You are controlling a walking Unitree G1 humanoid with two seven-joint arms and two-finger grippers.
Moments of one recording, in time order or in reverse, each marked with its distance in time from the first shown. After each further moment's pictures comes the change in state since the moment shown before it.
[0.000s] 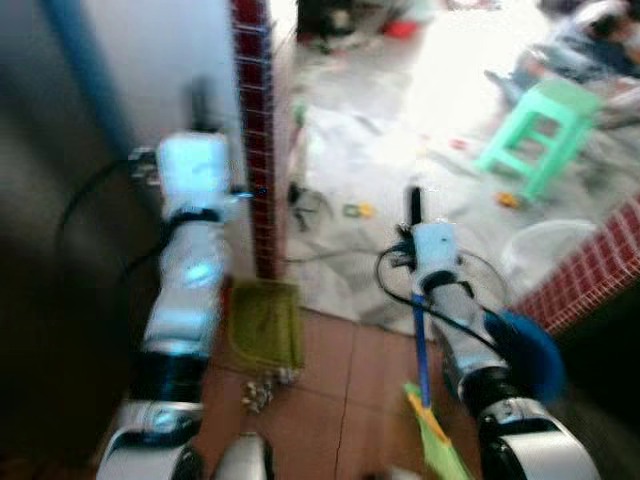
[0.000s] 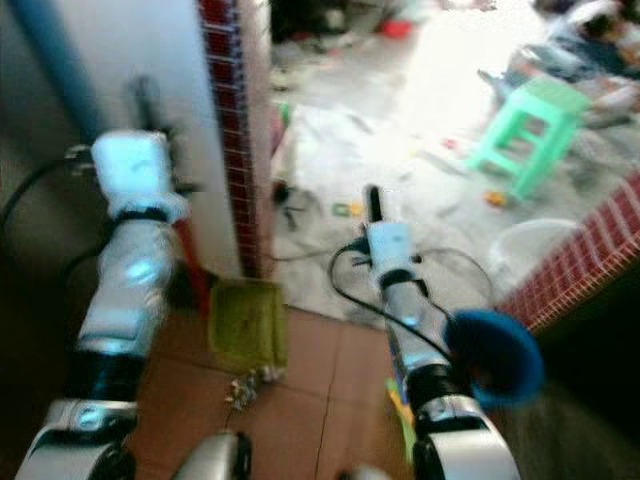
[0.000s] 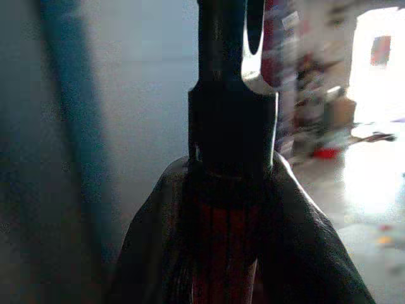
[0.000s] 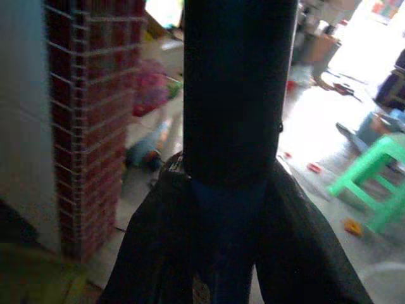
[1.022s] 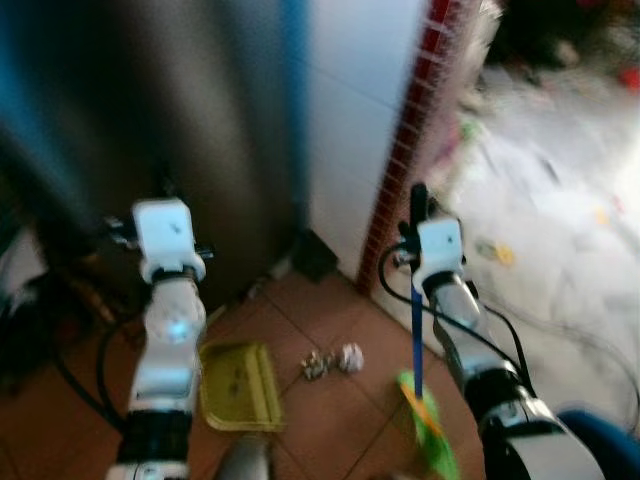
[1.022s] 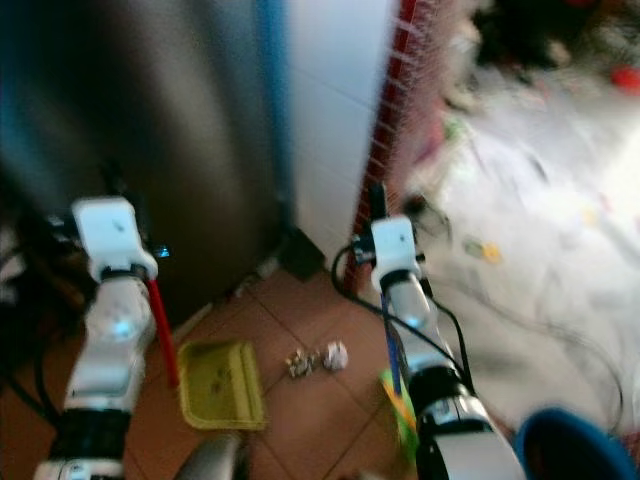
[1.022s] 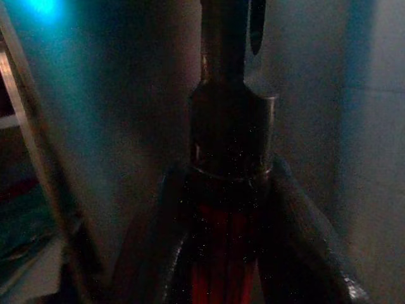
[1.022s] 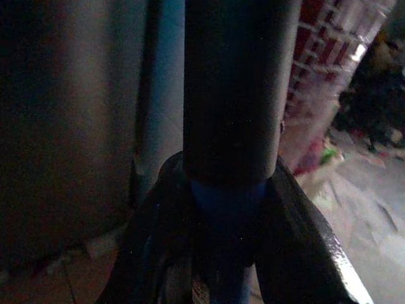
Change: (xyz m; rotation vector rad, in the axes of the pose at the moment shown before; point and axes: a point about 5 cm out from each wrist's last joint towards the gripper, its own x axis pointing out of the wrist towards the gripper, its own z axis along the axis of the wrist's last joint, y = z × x) left arm -0.041 0.028 -0.039 0.090 0.129 0.153; right arm 0.000 -0.001 0.006 0.033 -0.044 -0.013
